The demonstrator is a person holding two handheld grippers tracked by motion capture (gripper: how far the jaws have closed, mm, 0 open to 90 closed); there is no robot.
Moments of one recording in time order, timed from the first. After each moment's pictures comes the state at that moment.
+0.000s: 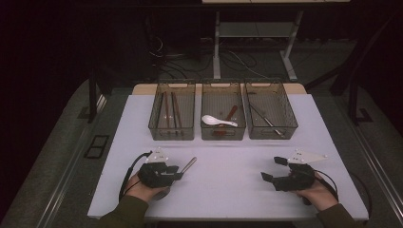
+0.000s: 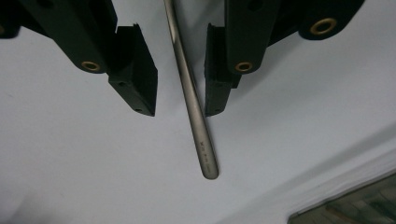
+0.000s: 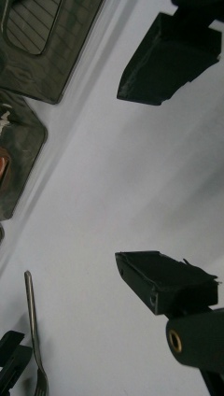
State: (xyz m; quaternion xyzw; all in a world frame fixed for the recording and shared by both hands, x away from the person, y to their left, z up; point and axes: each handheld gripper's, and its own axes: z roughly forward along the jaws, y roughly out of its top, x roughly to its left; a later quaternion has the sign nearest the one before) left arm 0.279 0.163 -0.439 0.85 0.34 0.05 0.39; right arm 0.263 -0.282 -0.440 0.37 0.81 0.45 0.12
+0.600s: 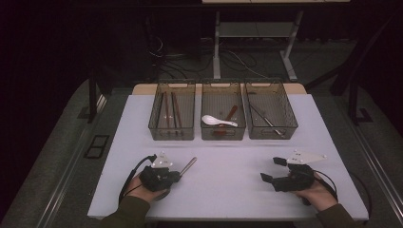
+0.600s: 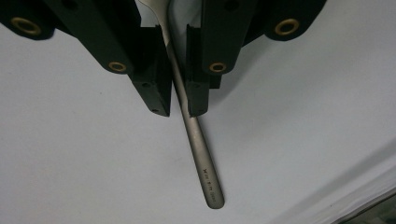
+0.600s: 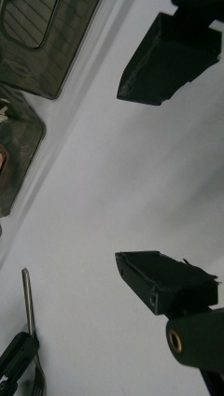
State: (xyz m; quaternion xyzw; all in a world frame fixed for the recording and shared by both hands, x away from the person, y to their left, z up) left arm 0.274 0.158 -0.442 0.88 0.31 0.07 0.34; right arm 0.263 -0.281 -0.441 0.36 0.81 0.45 0.12
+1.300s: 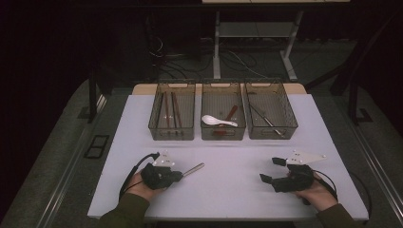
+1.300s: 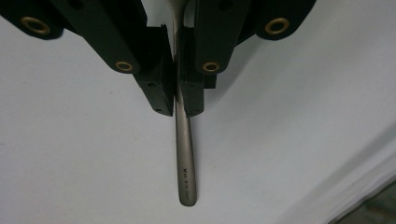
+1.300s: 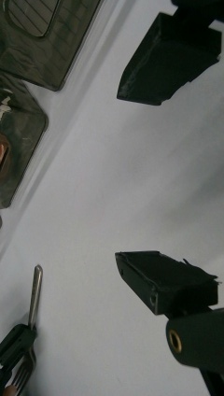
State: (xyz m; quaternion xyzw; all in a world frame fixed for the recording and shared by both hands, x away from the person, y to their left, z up) left arm 0.279 0.153 -0.436 0.90 0.25 0.06 0.35; right arm 0.263 -0.280 -0.440 0.35 0.81 0.45 0.12
